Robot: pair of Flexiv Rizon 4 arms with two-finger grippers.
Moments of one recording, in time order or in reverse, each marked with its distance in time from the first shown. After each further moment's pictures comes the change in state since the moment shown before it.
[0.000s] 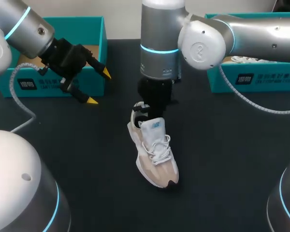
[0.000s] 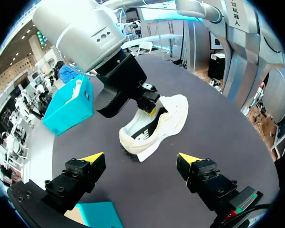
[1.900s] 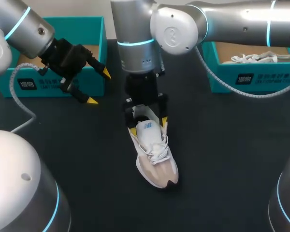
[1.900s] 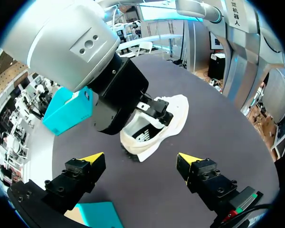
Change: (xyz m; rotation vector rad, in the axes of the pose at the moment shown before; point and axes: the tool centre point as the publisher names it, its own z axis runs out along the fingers) left arm 0.000 0.000 0.000 0.000 0.000 0.000; right arm 0.016 0.001 -0.013 0.140 -0.099 -0.019
